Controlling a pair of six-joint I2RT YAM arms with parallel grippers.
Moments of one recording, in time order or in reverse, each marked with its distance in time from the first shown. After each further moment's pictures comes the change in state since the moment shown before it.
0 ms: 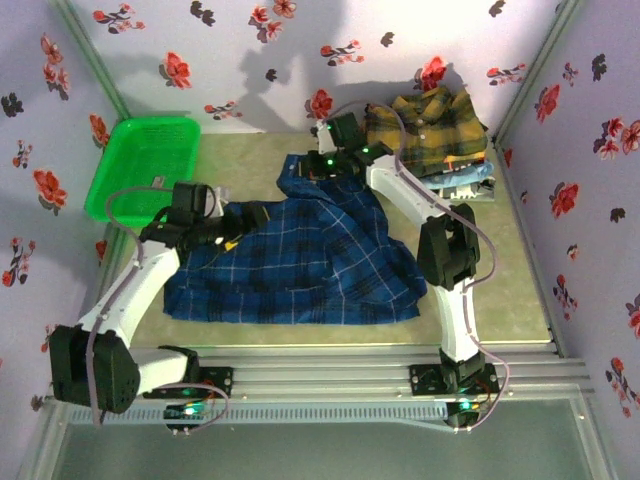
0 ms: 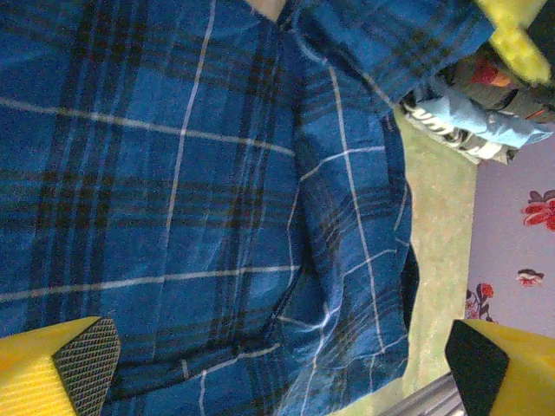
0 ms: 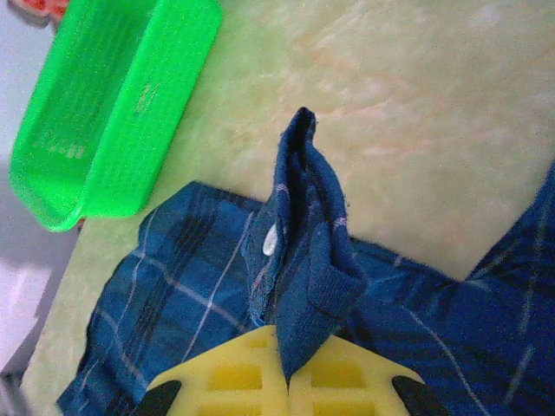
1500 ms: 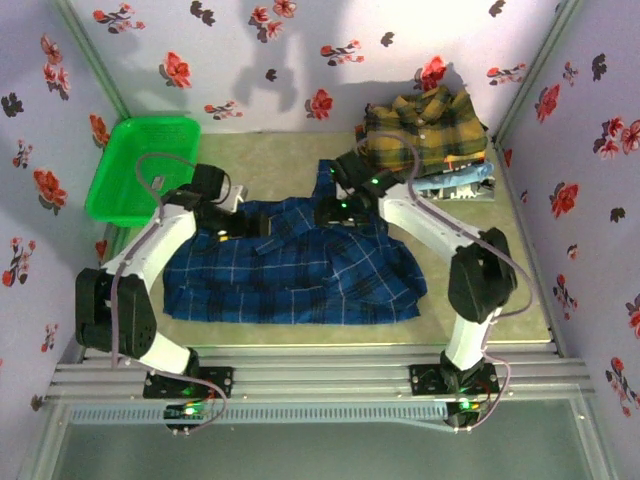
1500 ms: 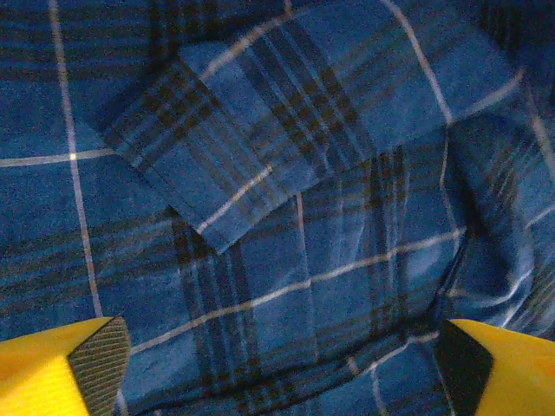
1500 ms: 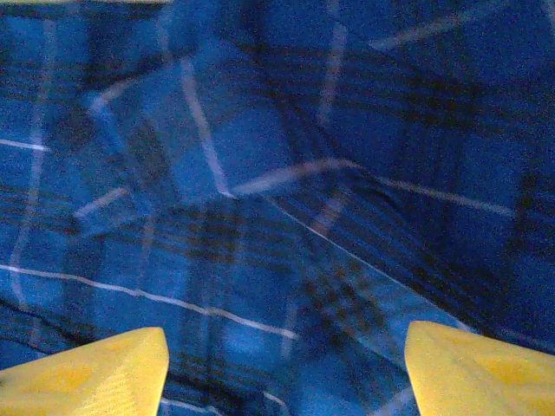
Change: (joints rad) left arm -0.044 0.290 0.213 -0.277 -0.172 0.524; right arm 0.082 -0.359 -0.472 -0.232 0.335 0.121
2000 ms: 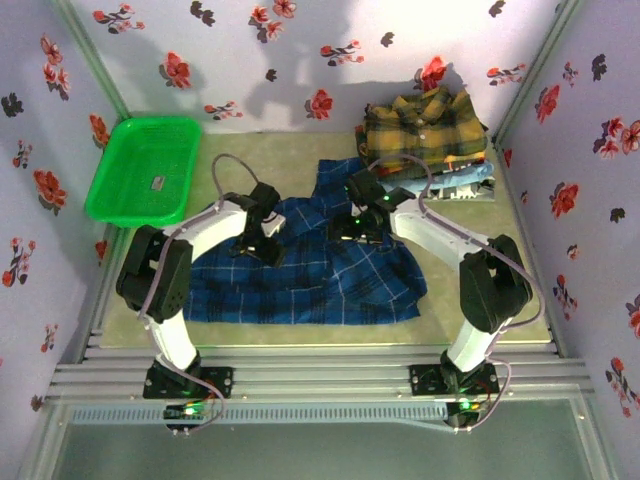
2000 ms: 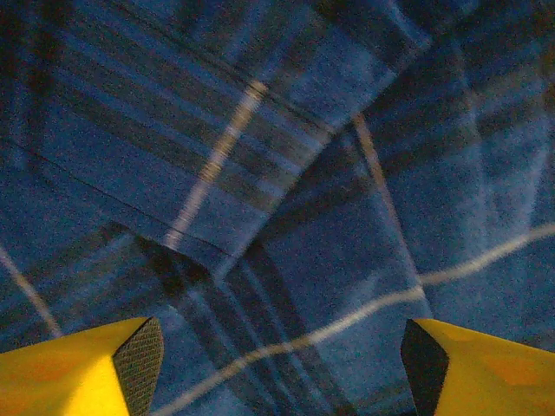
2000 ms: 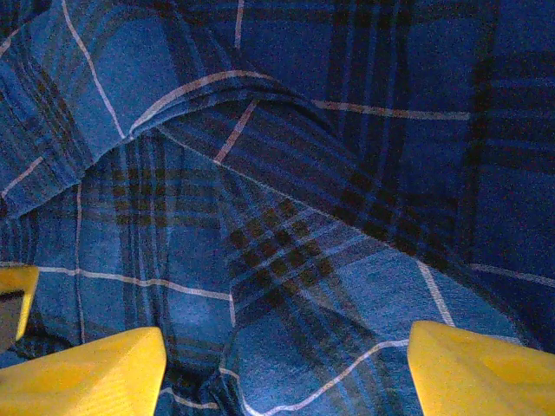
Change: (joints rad) left arm -0.209 0.287 0.059 -0.027 -0.346 0.173; right arm -0.024 -0.061 -0.195 0.089 -0.030 0.061
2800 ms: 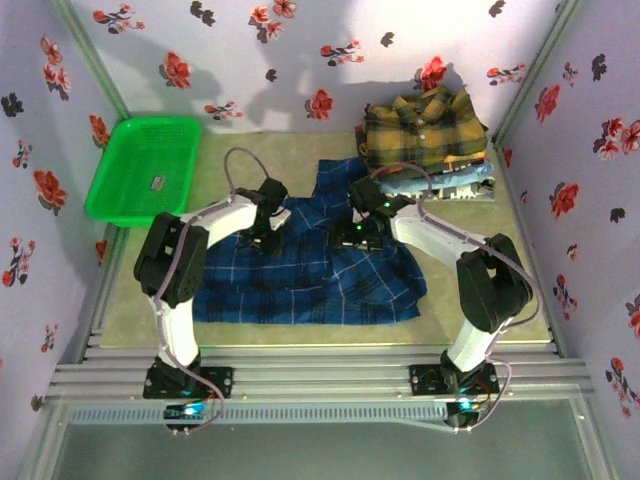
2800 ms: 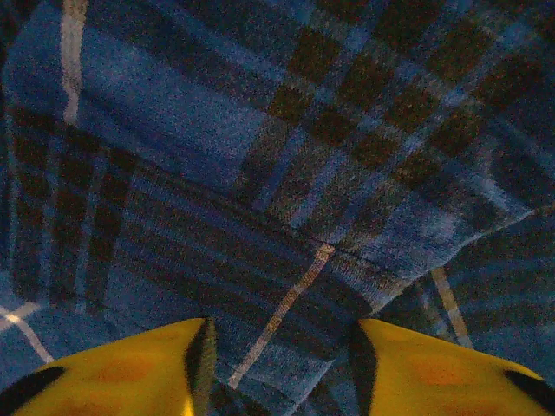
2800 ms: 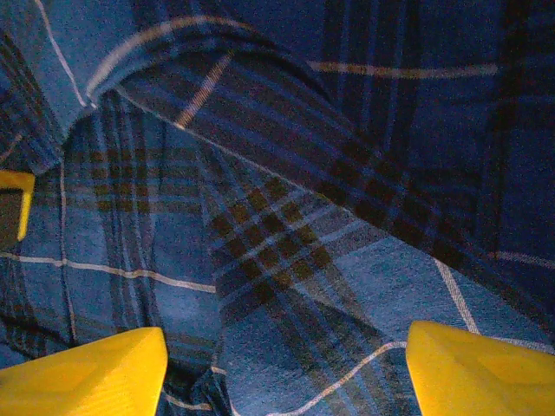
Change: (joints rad) left arm 0.000 0.151 0.108 0.060 -0.082 0.066; right arm -0.013 0.000 -0.085 0.069 -0.051 0.019
